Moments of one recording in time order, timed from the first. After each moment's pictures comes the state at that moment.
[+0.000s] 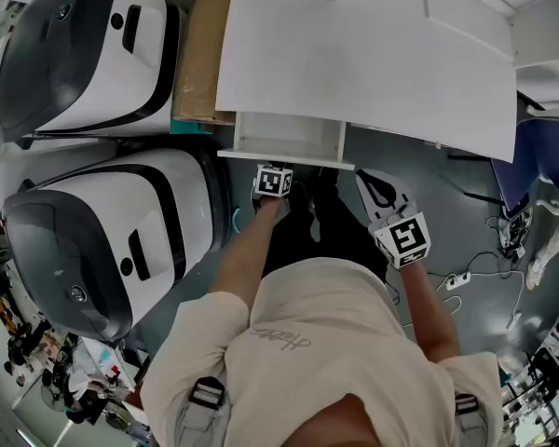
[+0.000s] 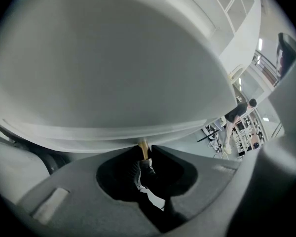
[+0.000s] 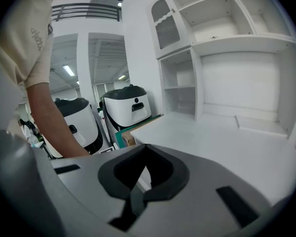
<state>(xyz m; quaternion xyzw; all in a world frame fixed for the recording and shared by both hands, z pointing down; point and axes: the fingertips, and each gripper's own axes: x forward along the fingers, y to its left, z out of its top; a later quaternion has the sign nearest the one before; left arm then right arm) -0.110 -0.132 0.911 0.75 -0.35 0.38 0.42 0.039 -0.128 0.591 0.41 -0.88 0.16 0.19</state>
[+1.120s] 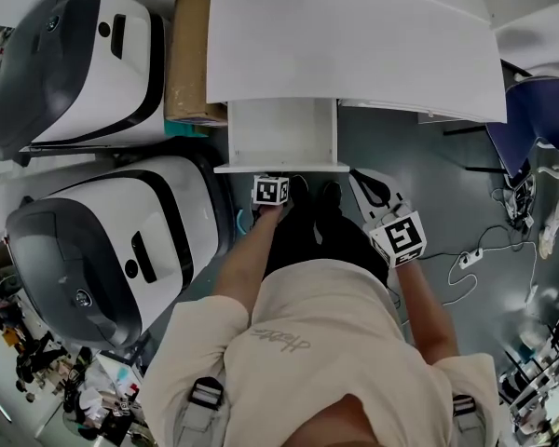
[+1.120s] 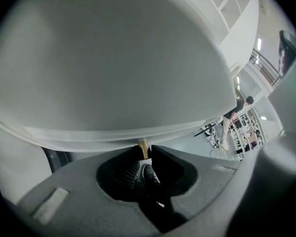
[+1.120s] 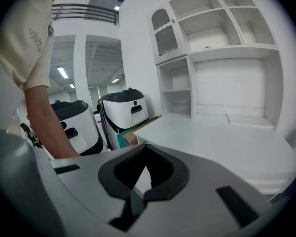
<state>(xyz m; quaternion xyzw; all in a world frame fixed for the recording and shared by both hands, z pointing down) -0.126 -0.057 0.910 0.74 -0.34 0.39 0.42 0.022 -0.058 0.584 0.45 -0.86 0.16 0.17</state>
